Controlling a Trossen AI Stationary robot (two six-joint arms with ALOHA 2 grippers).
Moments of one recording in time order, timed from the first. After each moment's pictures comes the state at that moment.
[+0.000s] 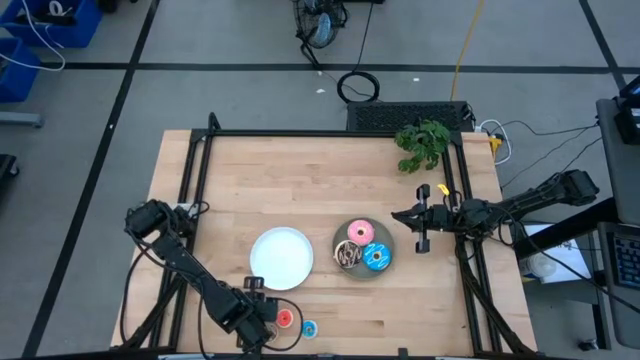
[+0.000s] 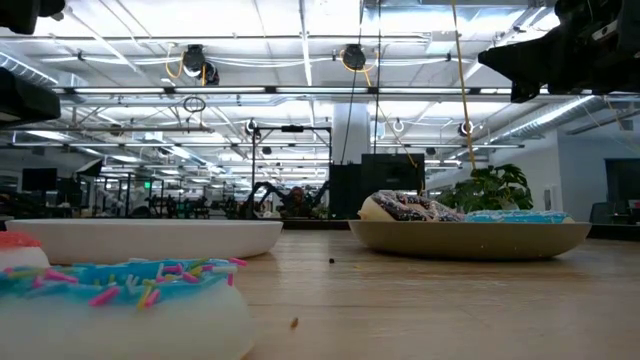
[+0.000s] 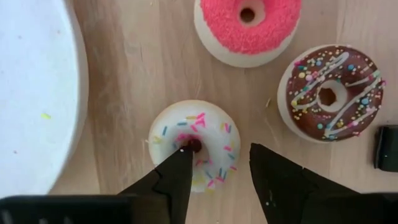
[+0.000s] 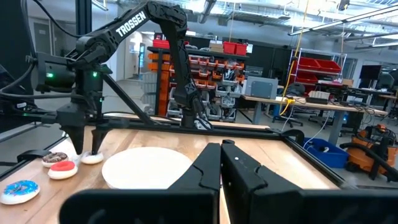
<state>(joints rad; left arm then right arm) -0.79 1.91 1.24 -0.73 -0.12 -0.73 0.25 0.59 0.02 0.73 0.31 -0.15</state>
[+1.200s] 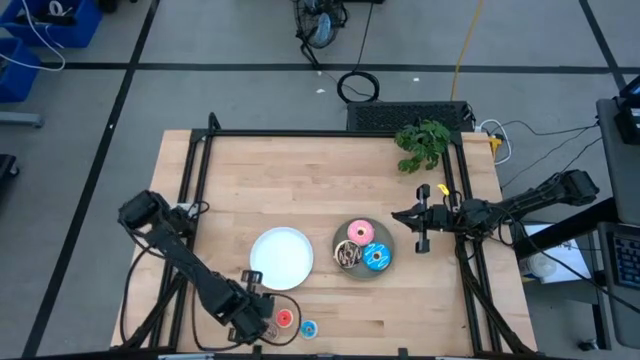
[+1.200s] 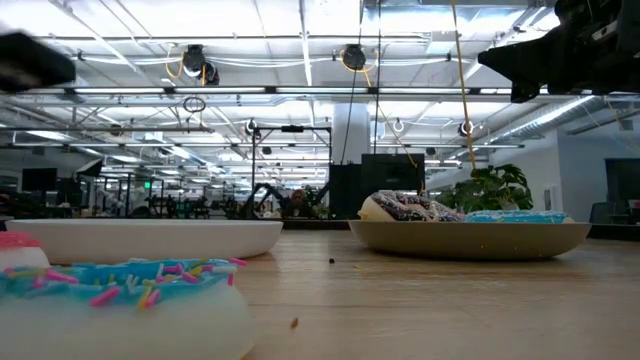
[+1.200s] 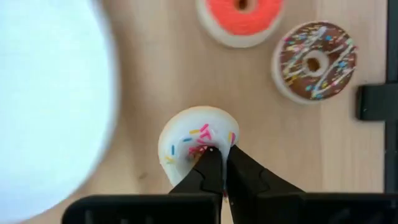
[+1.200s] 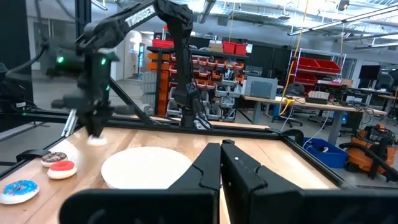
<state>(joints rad) -0.78 1.80 1.23 -0.85 -0.07 -0.63 0.25 0.59 0.02 0.73 0.31 -0.15</state>
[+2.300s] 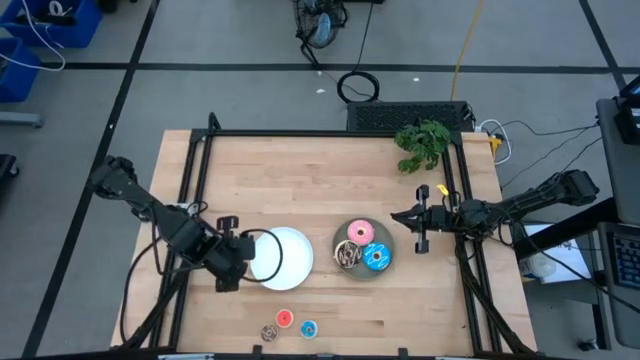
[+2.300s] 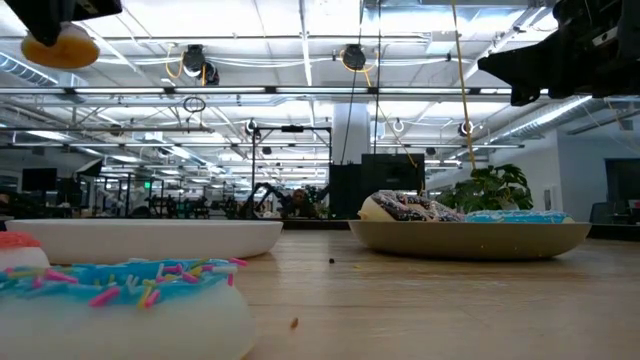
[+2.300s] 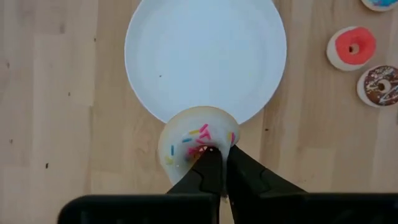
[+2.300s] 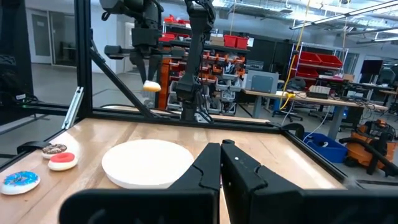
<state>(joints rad) -0.59 1.37 1.24 -1.23 -0.21 -0.65 0.25 0.59 0.02 0.70 0.31 -0.14</state>
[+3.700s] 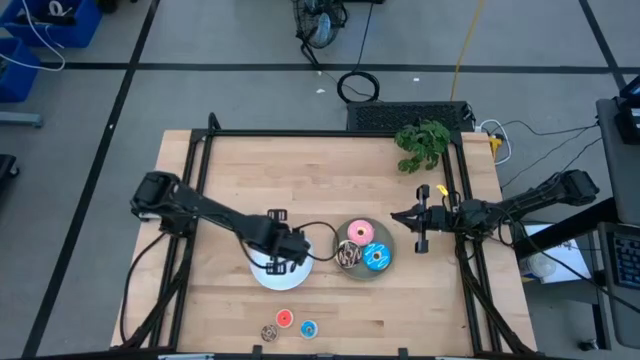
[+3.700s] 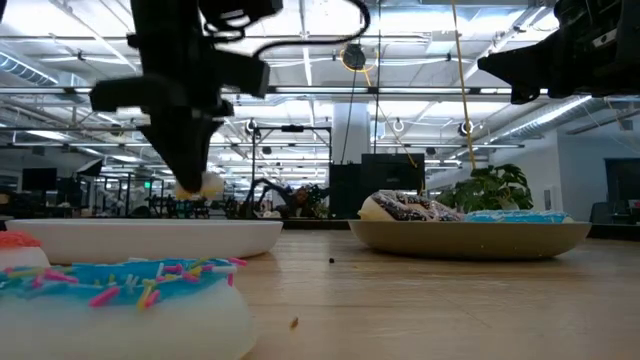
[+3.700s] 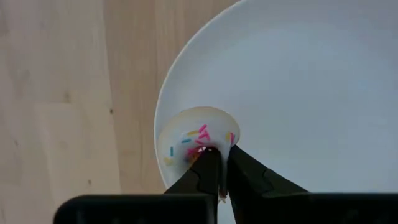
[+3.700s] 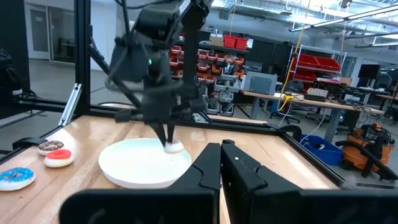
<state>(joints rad) -0.27 1.79 1.24 -0.94 -0.25 -0.25 0.25 0.59 0.02 0.70 0.32 -0.17</state>
